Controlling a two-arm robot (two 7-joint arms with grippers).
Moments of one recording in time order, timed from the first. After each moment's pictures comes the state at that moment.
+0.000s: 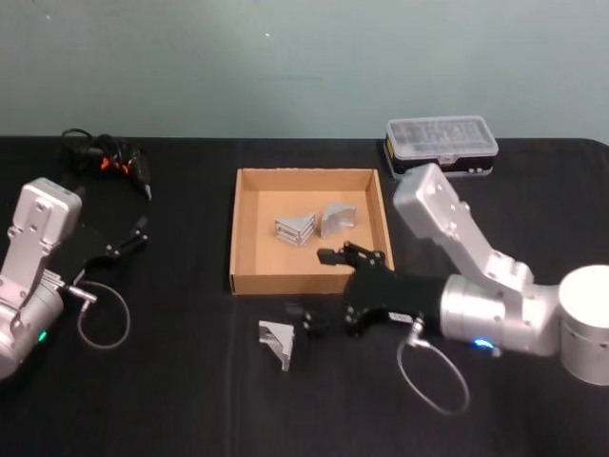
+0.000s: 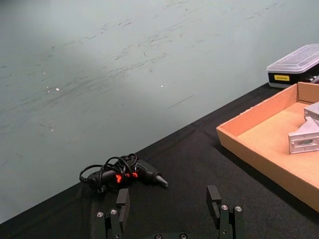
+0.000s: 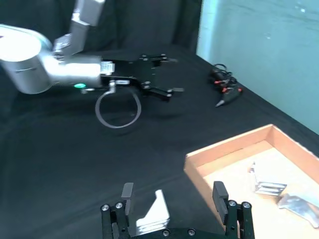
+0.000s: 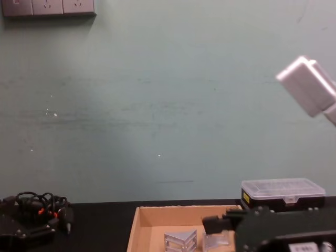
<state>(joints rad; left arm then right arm) -0.20 0.60 0.45 -1.41 -0.25 -0.12 0.03 0.30 0.55 -0.54 -1.66 0.31 0.26 0.63</state>
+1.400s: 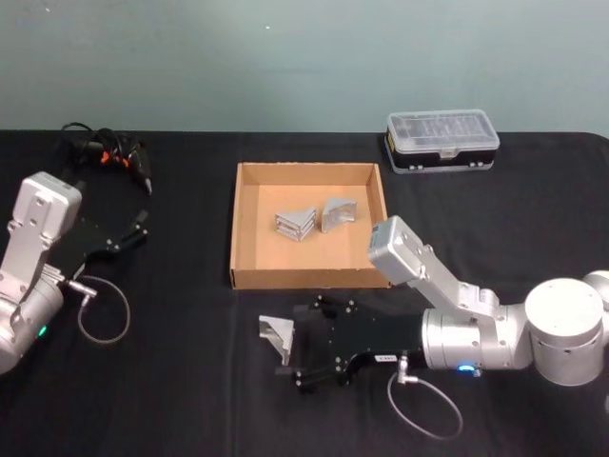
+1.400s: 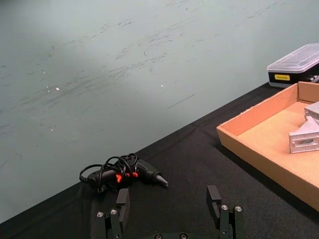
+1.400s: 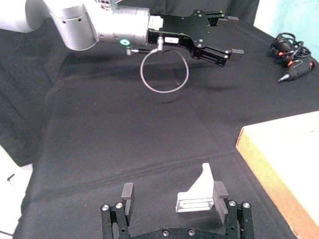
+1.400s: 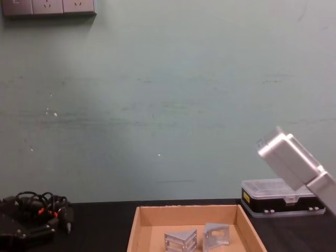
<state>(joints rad) -0.20 0.60 0.45 -1.41 -0.25 -0.12 0.03 0.41 0.55 -0.72 -1.46 0.34 0.13 0.79</state>
